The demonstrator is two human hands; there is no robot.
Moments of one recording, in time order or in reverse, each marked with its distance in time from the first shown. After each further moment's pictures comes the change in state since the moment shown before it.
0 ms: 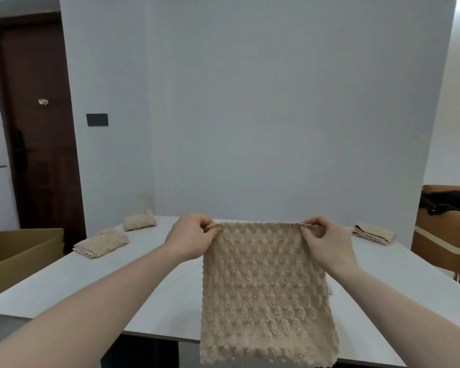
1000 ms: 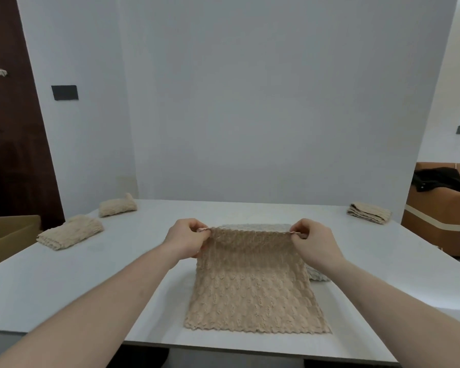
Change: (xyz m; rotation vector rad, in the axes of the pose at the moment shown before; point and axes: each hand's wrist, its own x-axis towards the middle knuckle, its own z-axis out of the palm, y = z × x) left_hand 0.036 -0.037 0.090 -0.431 -0.149 -0.326; right_hand 0.019 0.078 0.046 -0.157 -0.194 0.102
